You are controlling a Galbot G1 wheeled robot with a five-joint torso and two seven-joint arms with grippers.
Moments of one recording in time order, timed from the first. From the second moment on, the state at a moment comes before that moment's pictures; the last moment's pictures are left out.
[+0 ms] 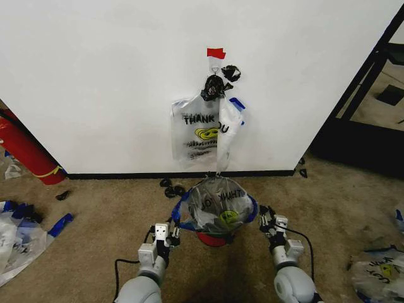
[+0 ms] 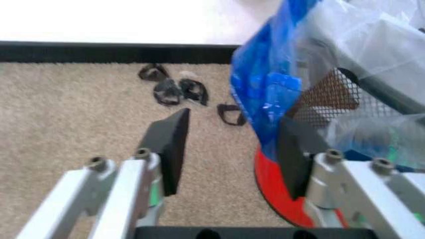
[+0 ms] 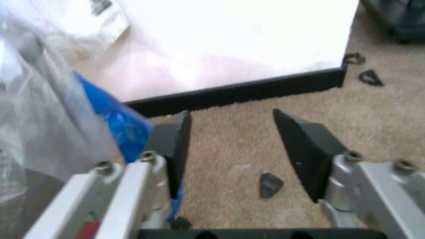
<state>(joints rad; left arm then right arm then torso) 1.45 -1.04 -0.08 -2.06 -0.49 0.16 -0.46 -1.43 1.27 0.39 1.72 0.40 0.14 0.17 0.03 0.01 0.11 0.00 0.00</state>
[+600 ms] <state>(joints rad) 1.58 -1.03 -0.11 -2.17 -0.43 0.09 -0.44 -1.49 1.28 0.41 1.77 0.36 0.19 0.16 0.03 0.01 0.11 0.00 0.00</state>
